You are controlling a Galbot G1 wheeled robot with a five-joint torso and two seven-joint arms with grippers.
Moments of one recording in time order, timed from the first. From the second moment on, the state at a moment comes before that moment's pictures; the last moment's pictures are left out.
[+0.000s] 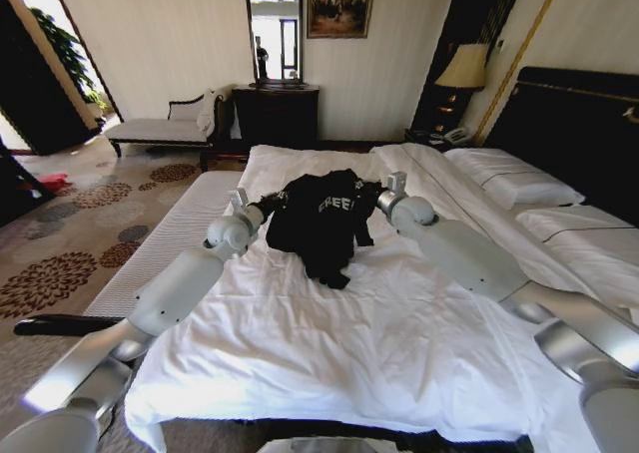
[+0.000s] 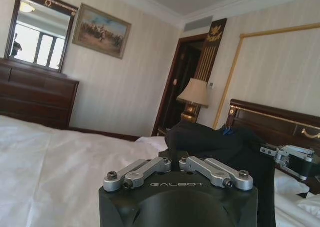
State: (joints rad) left arm 0.28 -0.94 0.16 -1.67 -1.23 0.27 -0.18; right arm -0.05 0.79 -0.38 1.48 1.05 -0.22 0.16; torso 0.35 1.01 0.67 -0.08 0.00
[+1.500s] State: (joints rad) left arm 0.85 -0.44 -0.69 -2.51 -1.71 0.29 -0.21; right arm -0.59 0.23 0.59 2.43 1.63 -0.40 0.40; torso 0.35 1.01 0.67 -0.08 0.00
